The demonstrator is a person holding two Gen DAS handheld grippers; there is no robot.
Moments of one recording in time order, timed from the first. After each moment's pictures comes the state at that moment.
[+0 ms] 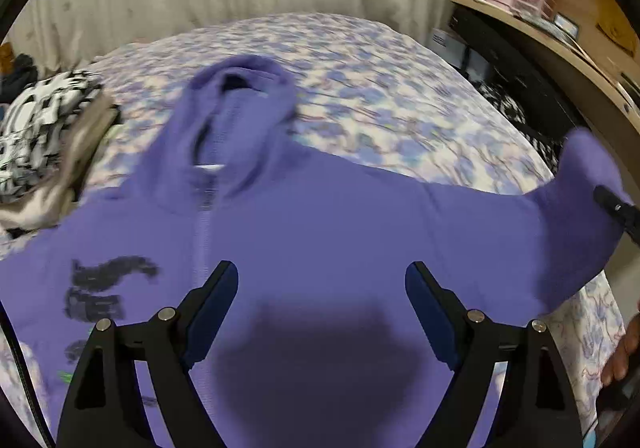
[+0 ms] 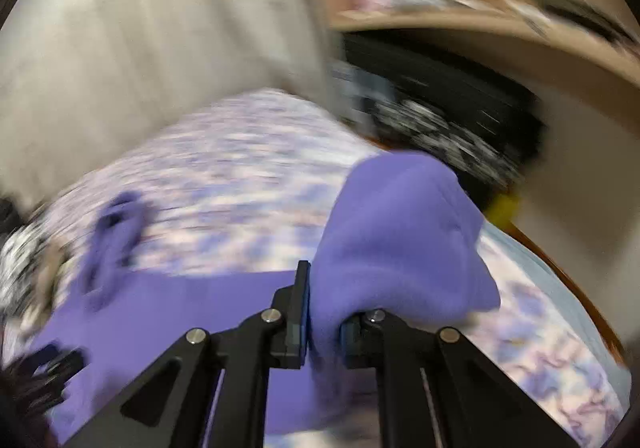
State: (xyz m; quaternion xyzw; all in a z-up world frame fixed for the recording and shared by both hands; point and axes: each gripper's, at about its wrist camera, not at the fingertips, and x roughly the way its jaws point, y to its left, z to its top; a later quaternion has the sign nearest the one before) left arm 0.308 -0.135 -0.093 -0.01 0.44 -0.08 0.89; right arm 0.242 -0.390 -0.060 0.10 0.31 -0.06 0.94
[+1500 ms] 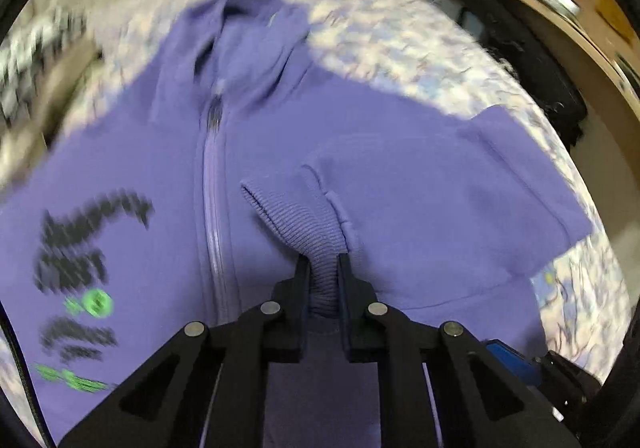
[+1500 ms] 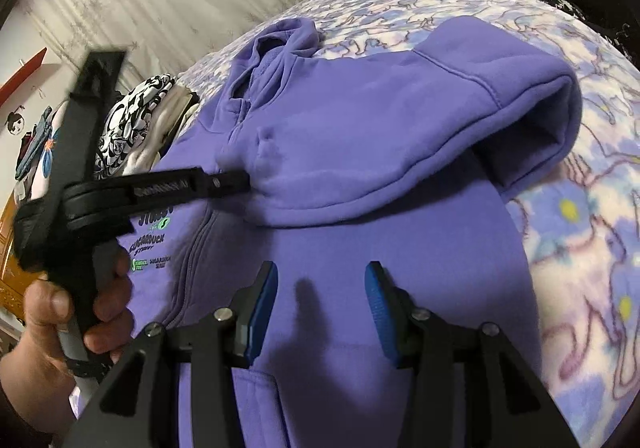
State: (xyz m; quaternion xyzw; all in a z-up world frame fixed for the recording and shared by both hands) left arm 0.309 -0.117 -0.151 0.00 0.49 -0.13 0.86; right arm 0.179 -0.262 -0.168 0.16 0.45 0.12 0.87
